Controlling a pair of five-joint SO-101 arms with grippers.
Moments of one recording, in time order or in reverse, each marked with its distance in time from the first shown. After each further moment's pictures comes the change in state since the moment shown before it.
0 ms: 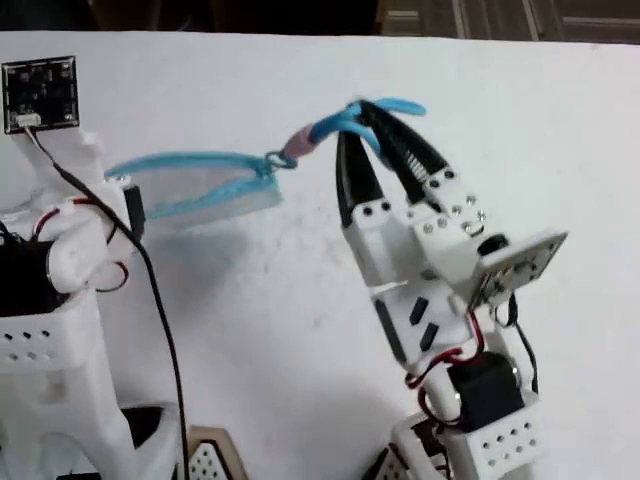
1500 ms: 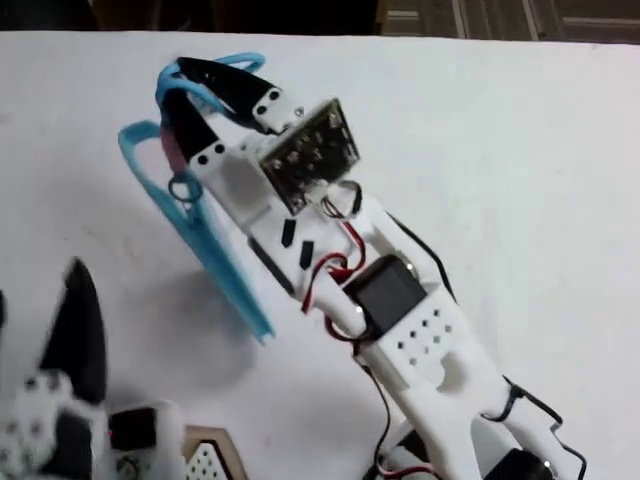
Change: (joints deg) left arm -5.0 -33.6 -17.2 12.0 2.3; right arm -18.5 35.6 -28.1 0.6 12.0
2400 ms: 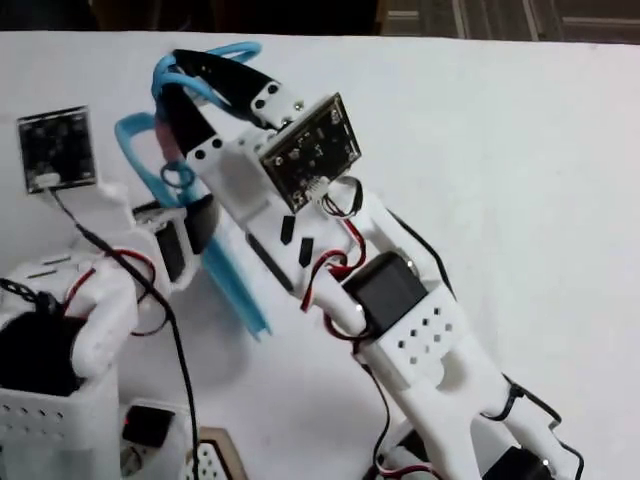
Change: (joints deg) left arm 17.5 18.2 30.8 -17.2 8.4; right arm 0.0 0.8 -2.2 0.0 0.0
